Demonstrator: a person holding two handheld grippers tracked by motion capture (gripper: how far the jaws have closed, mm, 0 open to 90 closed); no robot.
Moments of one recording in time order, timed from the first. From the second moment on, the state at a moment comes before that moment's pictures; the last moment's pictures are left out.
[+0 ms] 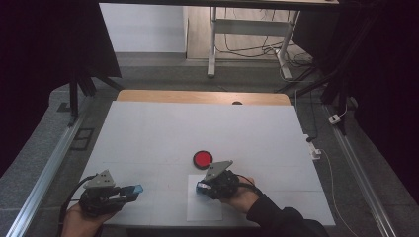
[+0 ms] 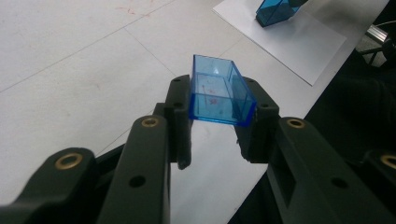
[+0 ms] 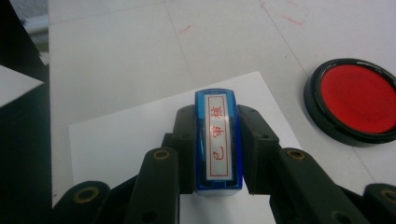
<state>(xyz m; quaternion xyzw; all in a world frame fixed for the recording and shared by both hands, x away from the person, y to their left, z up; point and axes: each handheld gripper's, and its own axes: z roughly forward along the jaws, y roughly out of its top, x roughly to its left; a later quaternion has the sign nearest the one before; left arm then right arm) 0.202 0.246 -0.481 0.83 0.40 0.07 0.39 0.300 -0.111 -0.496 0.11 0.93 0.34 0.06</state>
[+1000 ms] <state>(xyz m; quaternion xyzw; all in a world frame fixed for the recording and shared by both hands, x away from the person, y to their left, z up) 0.202 0.246 -0.481 0.83 0.40 0.06 0.39 0.302 -0.111 -0.496 0.11 0.93 0.34 0.06</state>
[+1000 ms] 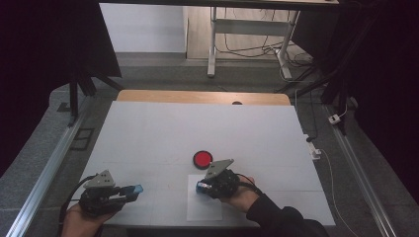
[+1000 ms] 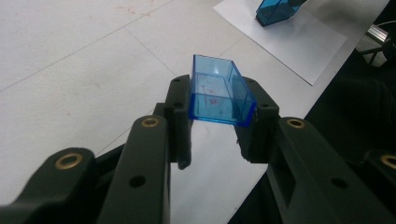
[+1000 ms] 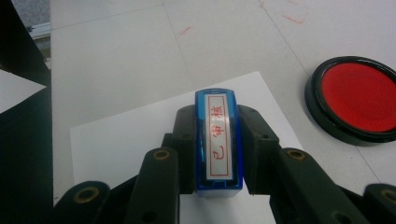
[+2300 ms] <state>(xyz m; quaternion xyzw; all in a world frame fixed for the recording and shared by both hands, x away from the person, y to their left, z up) 0.202 0.247 -0.481 0.83 0.40 0.06 0.39 0.309 -0.121 -0.471 0.15 0.90 0.40 0.04</state>
